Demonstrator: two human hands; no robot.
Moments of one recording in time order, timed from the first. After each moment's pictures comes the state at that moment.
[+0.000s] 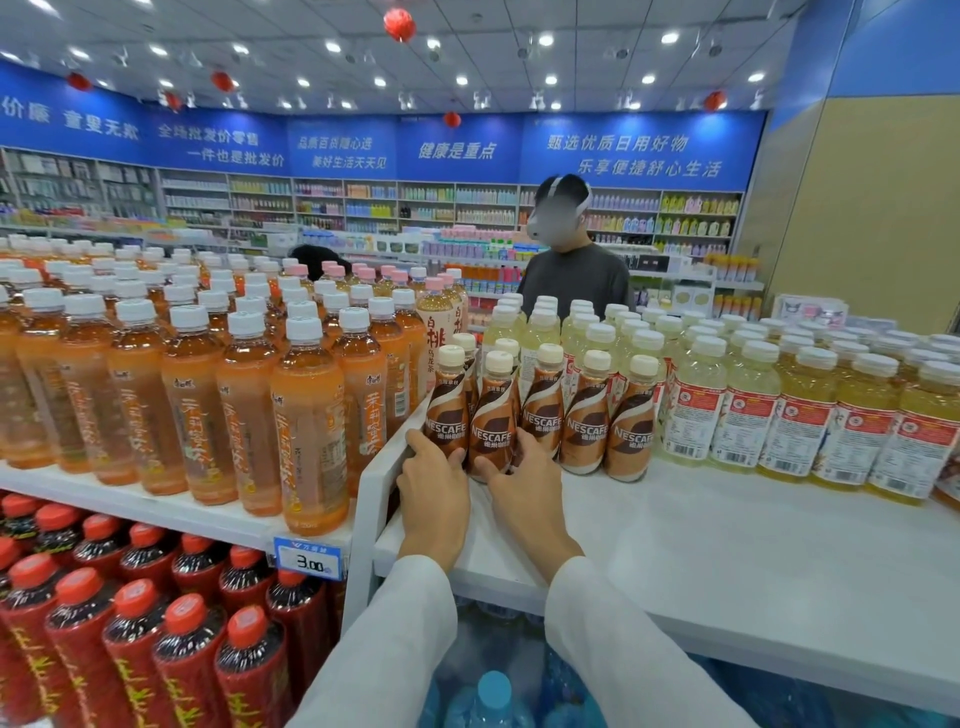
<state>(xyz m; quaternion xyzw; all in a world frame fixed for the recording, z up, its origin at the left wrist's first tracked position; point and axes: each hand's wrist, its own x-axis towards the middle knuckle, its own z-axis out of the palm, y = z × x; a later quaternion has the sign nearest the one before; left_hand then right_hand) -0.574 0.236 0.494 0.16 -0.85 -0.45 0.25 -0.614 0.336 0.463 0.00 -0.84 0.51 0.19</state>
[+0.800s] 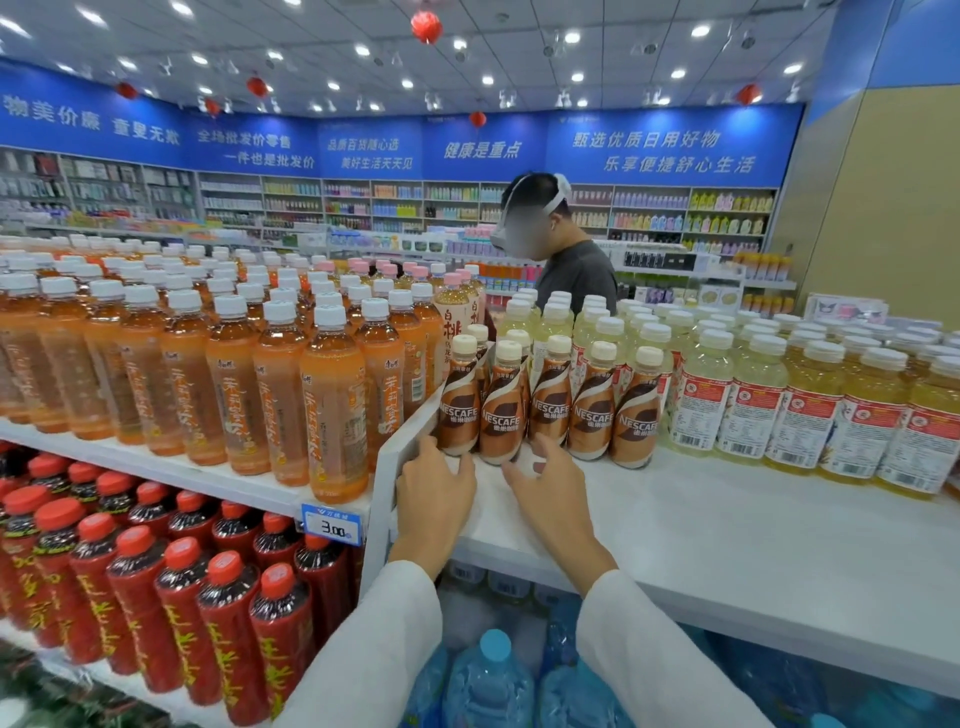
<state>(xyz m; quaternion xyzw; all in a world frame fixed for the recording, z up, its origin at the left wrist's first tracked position) -0.540 0.224 0.483 0.13 -0.86 -0.43 0.24 -0.568 0.360 0.470 0.02 -0.86 0.49 0.16</state>
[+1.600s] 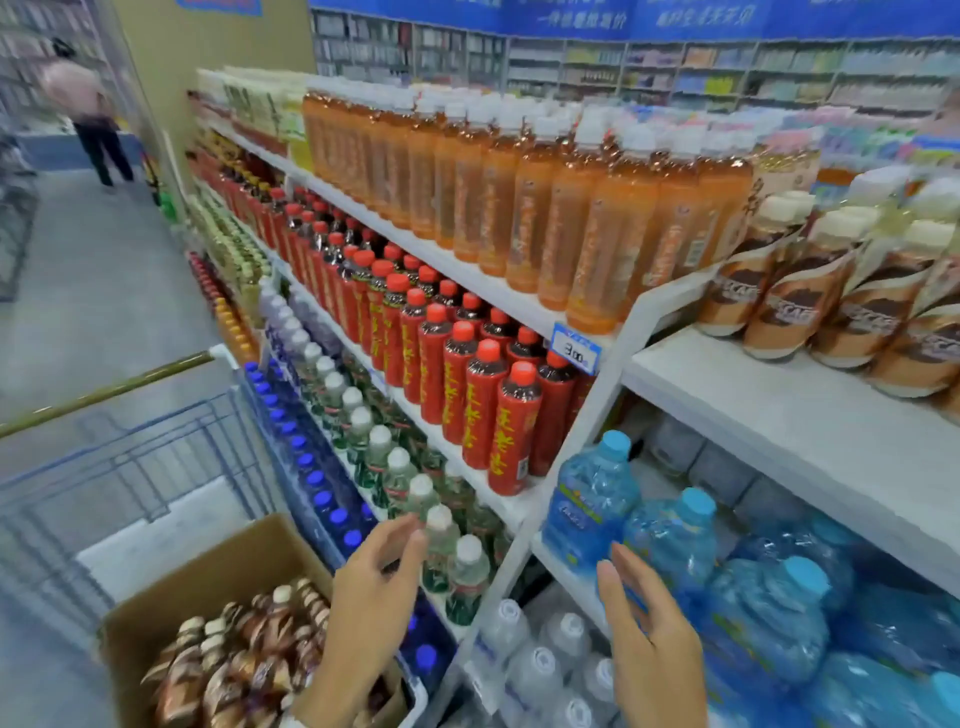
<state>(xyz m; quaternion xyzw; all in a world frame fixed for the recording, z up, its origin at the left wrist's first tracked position) -0.222 0.139 0.325 0.36 -0.71 -0.55 0.25 -0.333 0.347 0.344 0.10 -0.79 0.60 -0.06</state>
